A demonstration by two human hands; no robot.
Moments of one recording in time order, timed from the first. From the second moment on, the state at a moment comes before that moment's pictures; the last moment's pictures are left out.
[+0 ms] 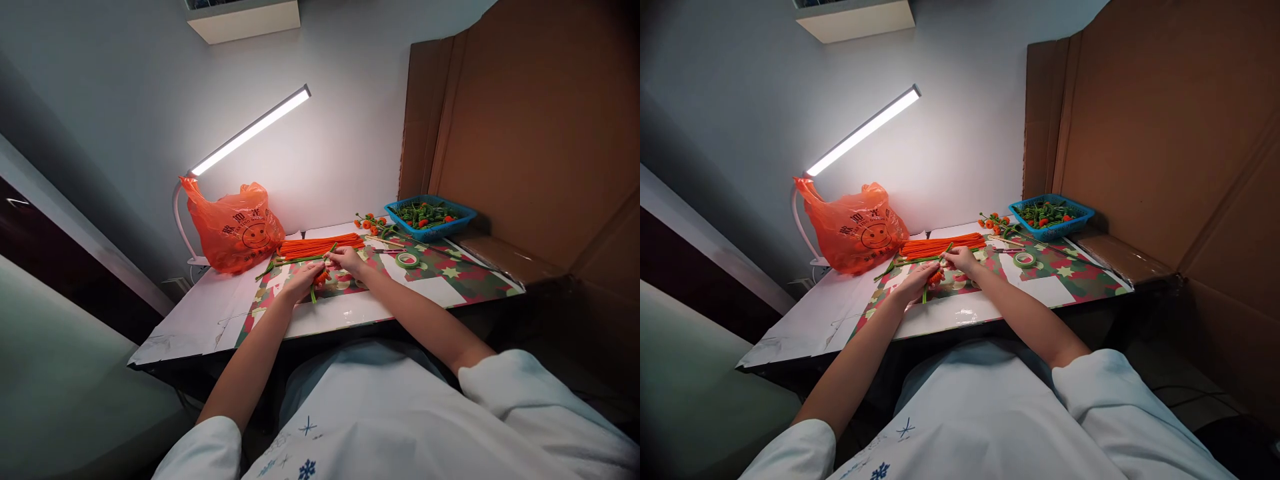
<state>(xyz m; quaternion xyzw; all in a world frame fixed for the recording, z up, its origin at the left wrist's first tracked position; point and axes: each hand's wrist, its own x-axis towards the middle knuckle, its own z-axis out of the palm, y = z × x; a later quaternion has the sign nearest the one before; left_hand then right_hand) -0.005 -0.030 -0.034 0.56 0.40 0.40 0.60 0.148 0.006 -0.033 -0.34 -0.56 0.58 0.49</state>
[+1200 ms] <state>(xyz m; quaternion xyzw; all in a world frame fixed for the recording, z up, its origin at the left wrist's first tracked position) -0.007 -0.036 -0.034 0.63 0.46 0.43 0.46 0.153 0.008 -0.035 -0.29 -0.58 0.55 0.53</state>
